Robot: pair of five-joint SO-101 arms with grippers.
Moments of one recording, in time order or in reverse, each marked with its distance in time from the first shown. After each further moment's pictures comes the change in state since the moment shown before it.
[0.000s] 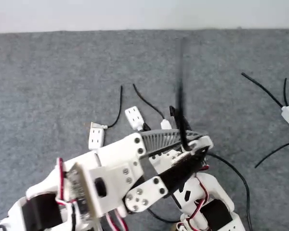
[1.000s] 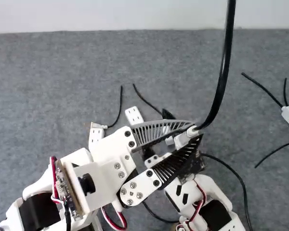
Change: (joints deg) left arm -2.8 -0.4 0.0 -3.0 0.0; right arm -4.0 0.0 0.1 -0.2 -2.5
